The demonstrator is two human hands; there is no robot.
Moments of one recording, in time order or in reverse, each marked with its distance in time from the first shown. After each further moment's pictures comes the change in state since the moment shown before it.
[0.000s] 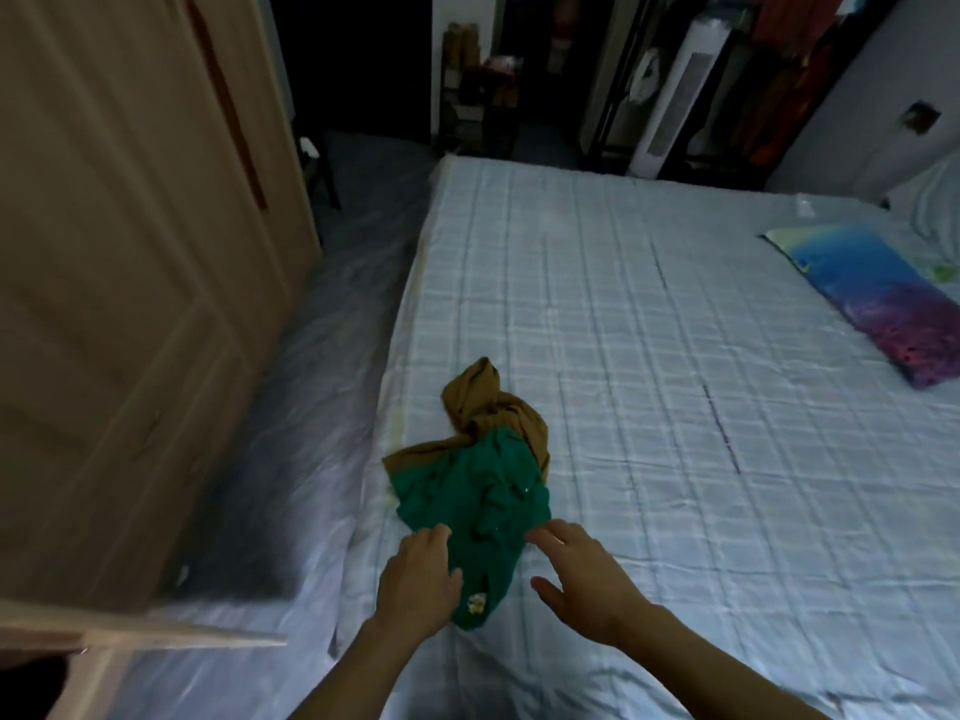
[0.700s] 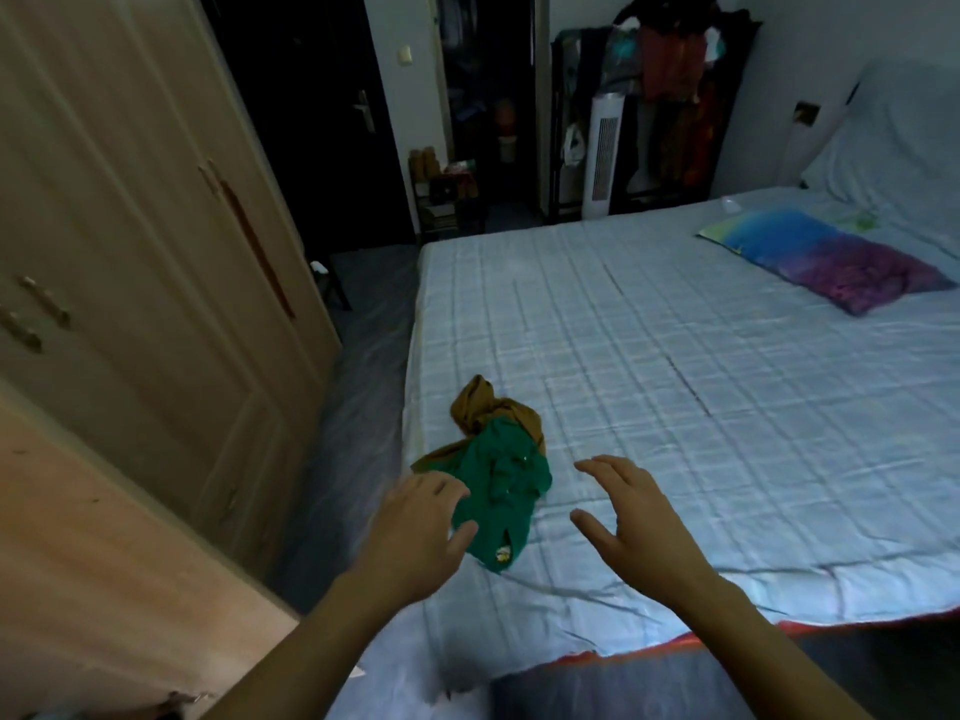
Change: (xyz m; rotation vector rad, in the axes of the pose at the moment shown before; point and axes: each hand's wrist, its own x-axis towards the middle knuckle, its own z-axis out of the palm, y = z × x) left_hand -0.209 0.072 -0.087 0.420 0.230 0.415; right_hand -0.226 -0.066 -0.027 0.248 0.575 0.121
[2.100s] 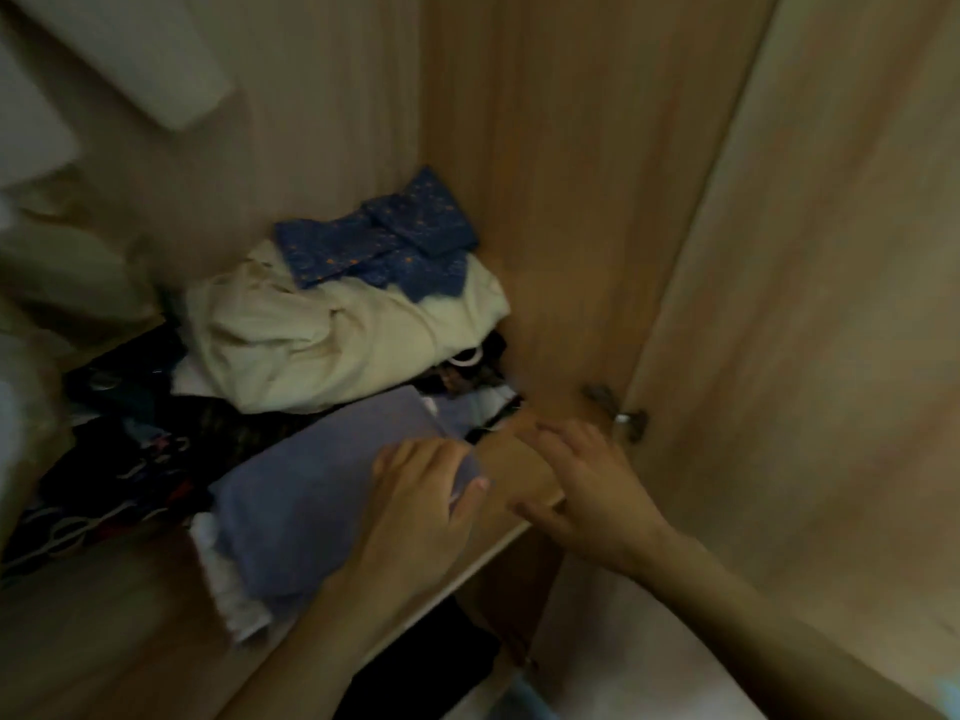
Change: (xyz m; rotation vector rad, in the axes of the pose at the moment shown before) left_hand -0.518 -0.531 -0.156 -0.047 0.802 -0.796; right_hand 0.025 -0.759 0.381 -0.123 -0.305 -1.141
